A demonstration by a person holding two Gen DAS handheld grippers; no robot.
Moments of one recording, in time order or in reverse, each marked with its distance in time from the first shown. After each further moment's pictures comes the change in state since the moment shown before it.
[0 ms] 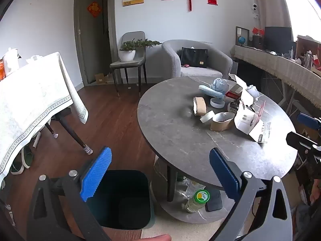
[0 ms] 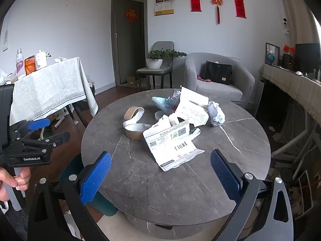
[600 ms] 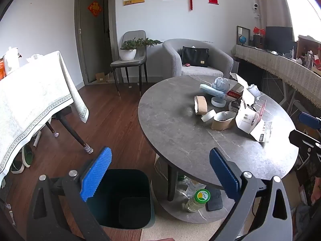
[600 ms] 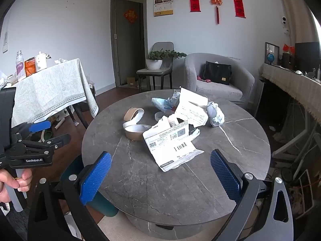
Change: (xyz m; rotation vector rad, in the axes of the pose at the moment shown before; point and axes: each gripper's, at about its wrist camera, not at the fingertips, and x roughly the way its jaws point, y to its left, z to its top) left arm 0.000 0.000 -0.001 0.002 -0.004 0.001; right arm -0.001 -0.001 0.001 0.010 -0.008 0.009
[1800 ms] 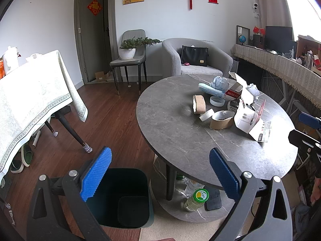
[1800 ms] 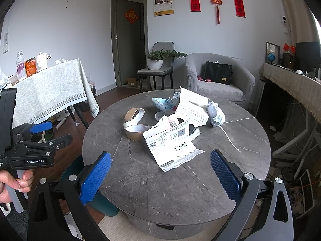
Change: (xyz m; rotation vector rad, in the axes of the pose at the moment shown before) left arm 0.001 0.000 0.000 -0.001 0.007 0.000; right arm 0.001 -0.003 -0.002 0.002 -0.001 0.000
